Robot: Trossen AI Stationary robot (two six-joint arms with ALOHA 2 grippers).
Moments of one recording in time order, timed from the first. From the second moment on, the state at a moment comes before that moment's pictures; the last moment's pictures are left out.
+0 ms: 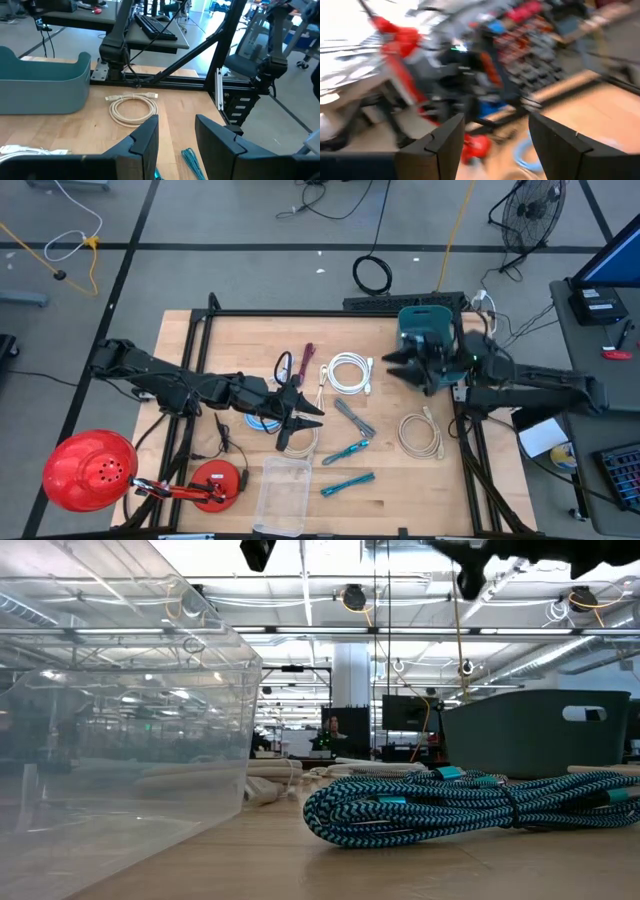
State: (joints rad) left arm -0.23 1.38 0.94 0.24 -0.04 -0.16; right arm -0.25 0.73 0.55 0.35 -0.37 0.53
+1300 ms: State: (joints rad) left arm 0.33 1.49 0.94 -0.31 -0.19 -0.61; right arm 0.03 0.90 0.62 0.30 0.13 0.11
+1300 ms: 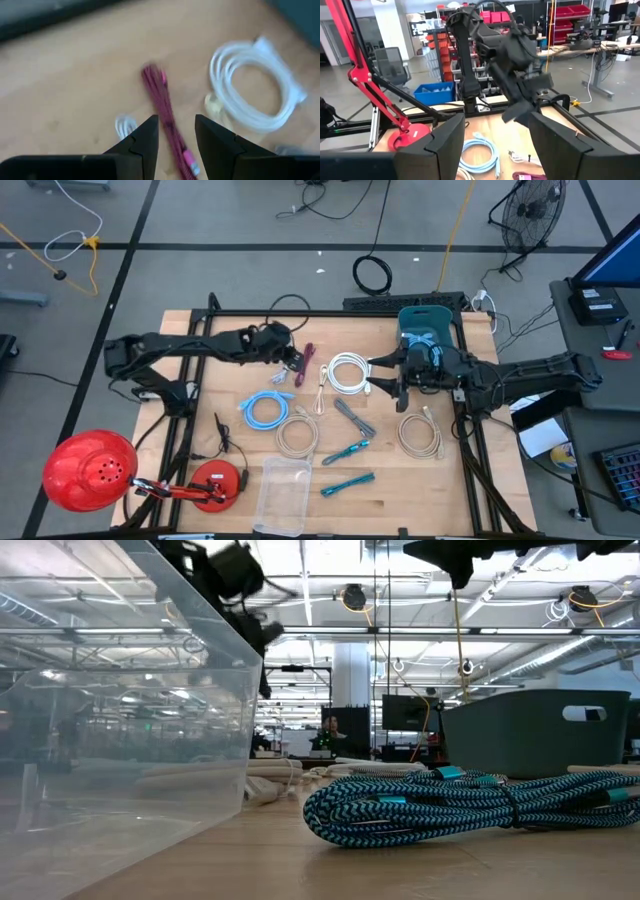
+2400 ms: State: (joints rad) left arm 0.37 1.93 1.37 -0.73 -0.08 -0.55; right arm 0.02 0.89 0.62 0.27 0.19 0.13
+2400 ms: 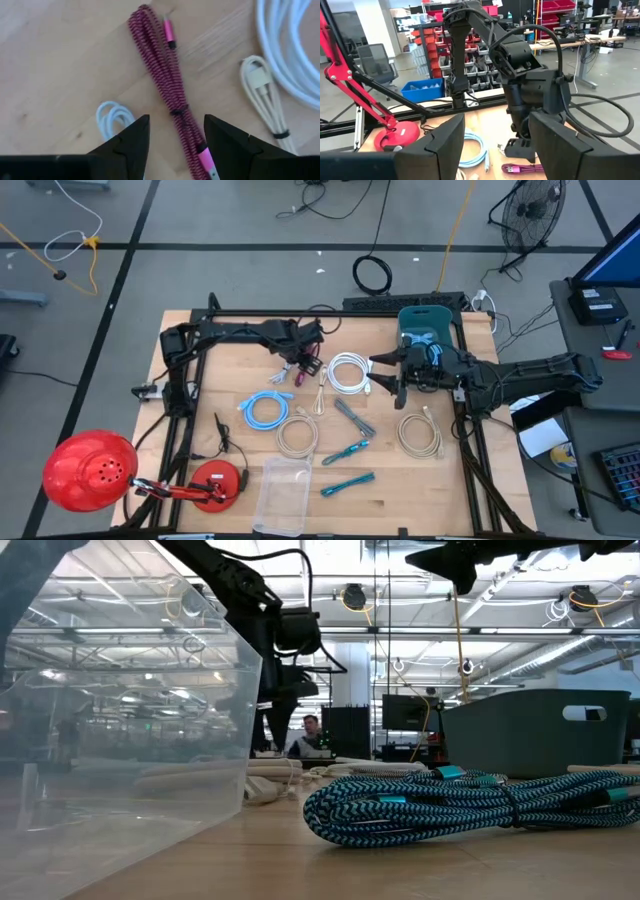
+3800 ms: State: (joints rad) left arm 0.36 2.03 1.36 -0.68 -0.08 -0.55; right arm 0.02 0.89 0.62 0.27 0.24 0.11
